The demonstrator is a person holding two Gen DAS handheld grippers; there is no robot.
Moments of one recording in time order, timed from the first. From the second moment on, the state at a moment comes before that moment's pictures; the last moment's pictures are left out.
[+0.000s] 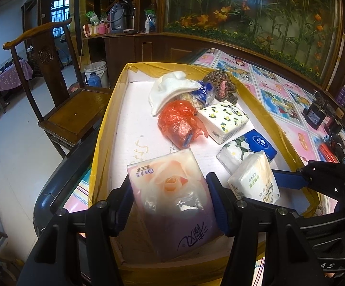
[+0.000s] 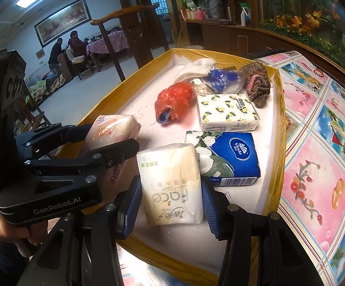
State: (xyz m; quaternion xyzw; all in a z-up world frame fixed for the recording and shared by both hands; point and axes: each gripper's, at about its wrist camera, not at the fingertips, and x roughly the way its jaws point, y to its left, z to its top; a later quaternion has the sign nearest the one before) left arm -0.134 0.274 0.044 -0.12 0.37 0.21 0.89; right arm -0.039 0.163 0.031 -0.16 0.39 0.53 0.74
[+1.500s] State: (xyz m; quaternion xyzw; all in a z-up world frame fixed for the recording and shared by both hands) left arm -0.087 0.113 0.064 -0.08 0.37 0.00 0.93; right arm 0.066 -0.068 0.069 0.08 0.40 0.41 0.82
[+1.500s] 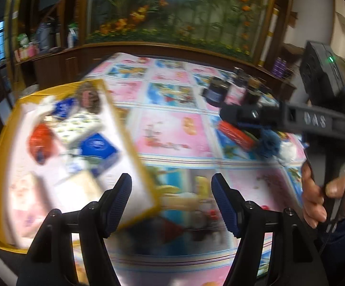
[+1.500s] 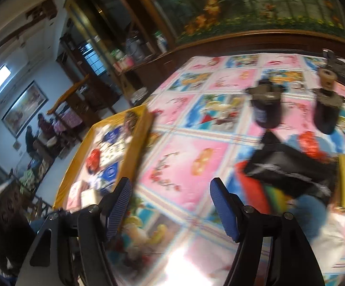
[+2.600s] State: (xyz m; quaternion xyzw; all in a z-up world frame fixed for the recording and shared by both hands) left arm -0.057 0.059 0.023 -0.09 0.41 -0.10 0.90; right arm 0.065 -0.222 0.033 0.06 0.43 0.24 0.87
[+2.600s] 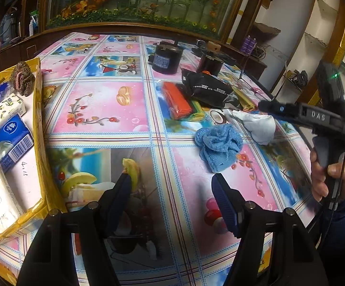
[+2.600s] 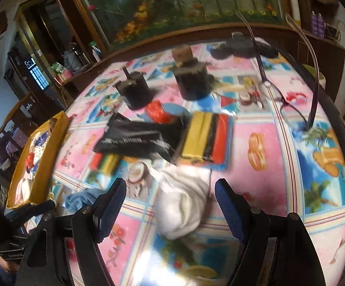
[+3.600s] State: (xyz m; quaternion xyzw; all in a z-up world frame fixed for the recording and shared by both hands) left arm 0.014 -0.003 0.018 -0.03 0.45 -0.08 0.89; right arm 0.045 -0.190 0.047 0.05 0.36 0.33 0.87
